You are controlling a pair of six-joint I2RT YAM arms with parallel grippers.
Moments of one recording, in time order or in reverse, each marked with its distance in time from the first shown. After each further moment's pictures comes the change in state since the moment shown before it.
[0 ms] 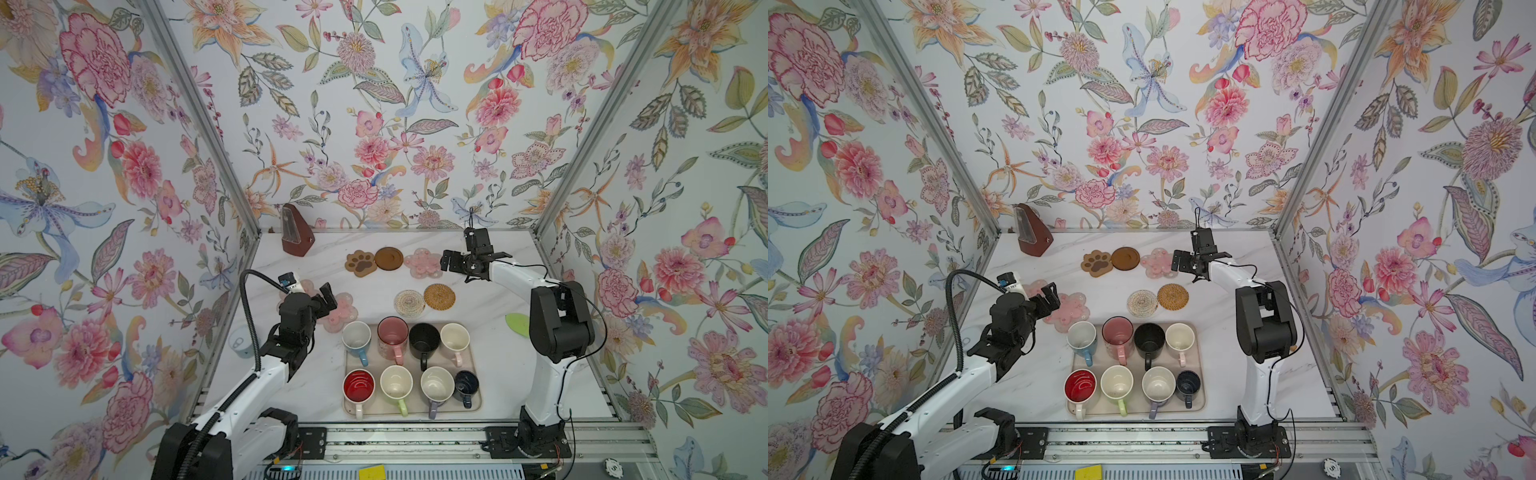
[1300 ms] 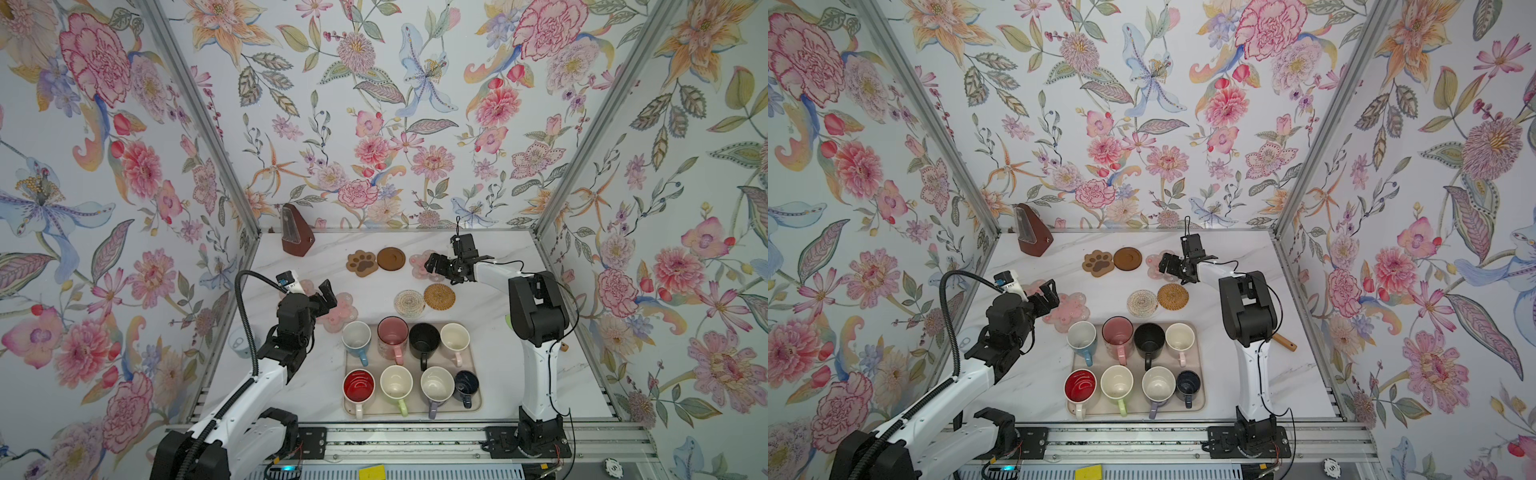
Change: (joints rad) left arm -0.010 -0.040 0.000 0.023 -0.002 0.000; right arm 0.051 0.211 0.106 0.100 -0.171 0.166
